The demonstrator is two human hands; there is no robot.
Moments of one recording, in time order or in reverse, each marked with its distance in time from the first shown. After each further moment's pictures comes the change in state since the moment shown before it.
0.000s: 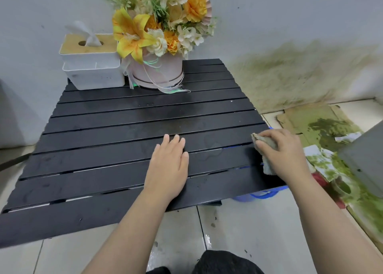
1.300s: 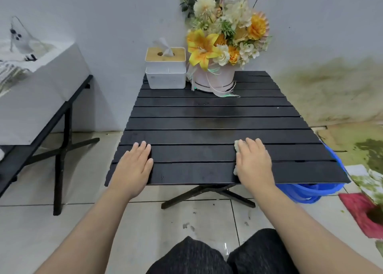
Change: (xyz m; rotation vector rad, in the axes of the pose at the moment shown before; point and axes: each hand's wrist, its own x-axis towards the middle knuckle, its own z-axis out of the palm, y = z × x) left_hand -0.115 -0.166 -0.091 0.220 0.032 -0.235; right_hand -0.086 -0.133 0.095 -0.390 -0.041 -0.294
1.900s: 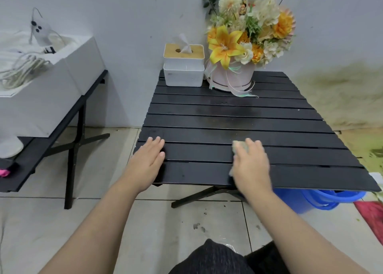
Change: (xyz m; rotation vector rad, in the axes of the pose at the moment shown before) left_hand 0.001 -0.028 -0.010 -0.251 -0.004 0.013; right_hand -0.006 -0.068 0.009 0.115 0.018 0.037
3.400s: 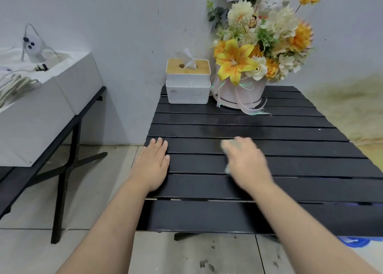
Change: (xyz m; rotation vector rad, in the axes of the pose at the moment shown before) left_hand 0.099 -0.017 0.005 0.220 -0.026 -0.009; right_hand 0.094 -0.019 0.031 -0.070 -0.145 -0.197
